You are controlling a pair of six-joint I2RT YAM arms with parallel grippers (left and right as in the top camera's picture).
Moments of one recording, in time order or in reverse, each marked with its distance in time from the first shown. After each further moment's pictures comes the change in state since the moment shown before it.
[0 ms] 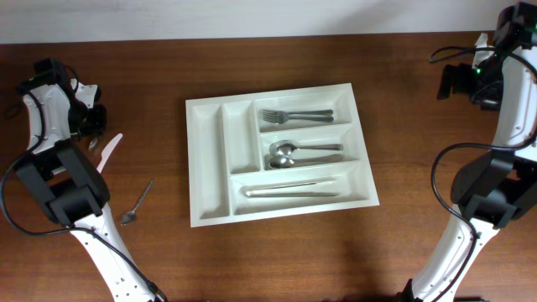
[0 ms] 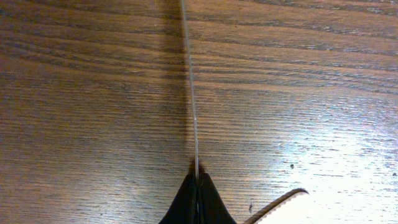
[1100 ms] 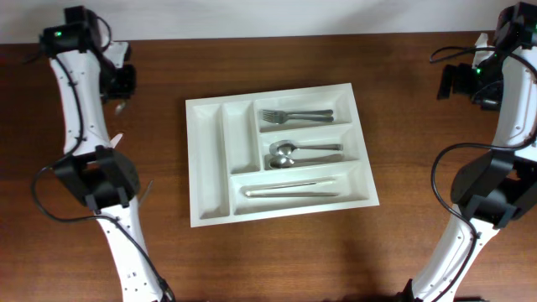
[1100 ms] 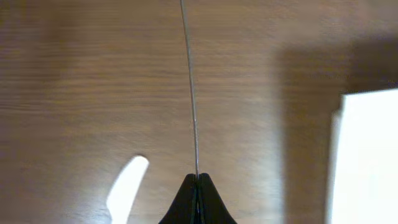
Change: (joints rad) left arm -0.219 0.046 0.536 -0.427 0.032 -0.122; right arm 0.000 0.000 0.000 0.000 0.000 0.000
